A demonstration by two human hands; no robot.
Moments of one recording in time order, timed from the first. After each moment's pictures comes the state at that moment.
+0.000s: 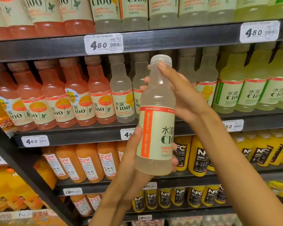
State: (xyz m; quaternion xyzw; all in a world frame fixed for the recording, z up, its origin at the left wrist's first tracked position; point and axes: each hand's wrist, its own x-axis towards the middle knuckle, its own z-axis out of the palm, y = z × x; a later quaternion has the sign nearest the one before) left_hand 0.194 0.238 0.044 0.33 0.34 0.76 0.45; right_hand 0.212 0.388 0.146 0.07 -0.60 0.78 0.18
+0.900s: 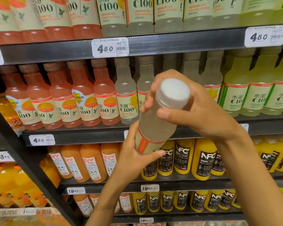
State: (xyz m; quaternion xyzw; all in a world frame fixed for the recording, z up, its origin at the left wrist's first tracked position) left_hand 0.165 0.238 0.033 0.42 0.65 0.63 0.05; right_hand 0.255 0.376 0.150 0.29 -0.77 0.53 0.22
